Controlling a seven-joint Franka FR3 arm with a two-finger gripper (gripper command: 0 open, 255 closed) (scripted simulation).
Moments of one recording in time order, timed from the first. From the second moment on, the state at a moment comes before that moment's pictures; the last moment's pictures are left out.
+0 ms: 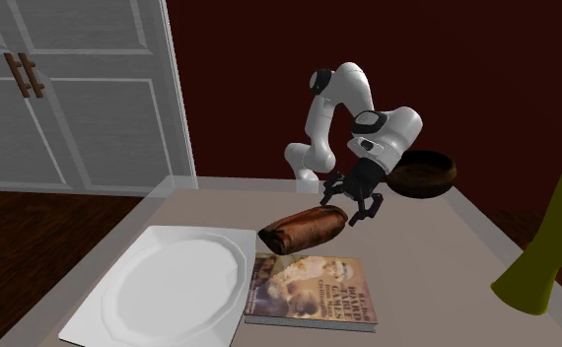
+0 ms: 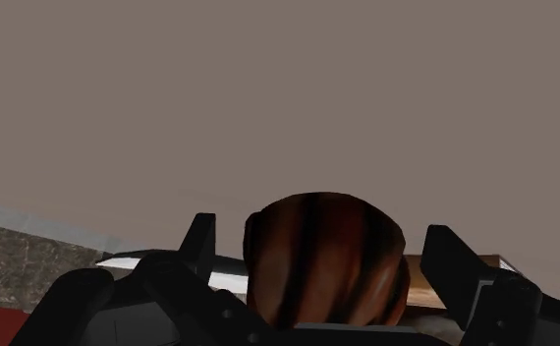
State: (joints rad) arm -0.81 -0.42 0.84 -2.25 -0.64 2.25 1.35
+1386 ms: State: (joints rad) arm -0.77 -0.43 0.80 -2.16 -0.59 2.17 1.25
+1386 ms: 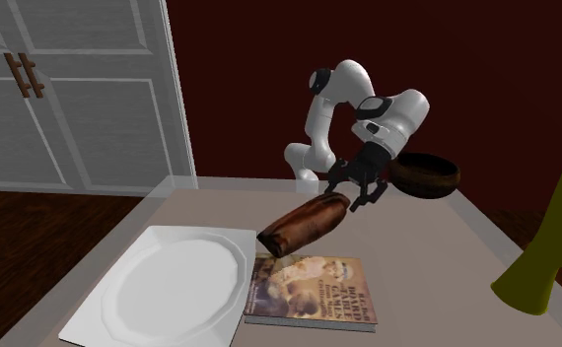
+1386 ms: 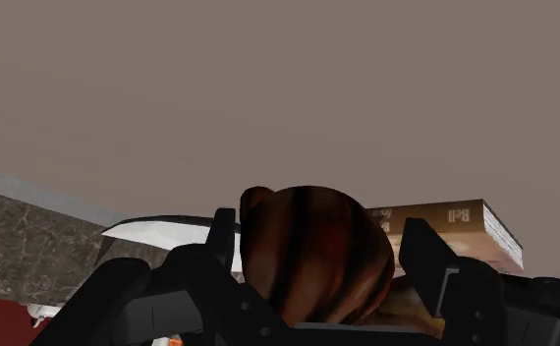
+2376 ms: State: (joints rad) arm -0.76 -0.43 0.76 -1.99 -0.54 2.03 1.12
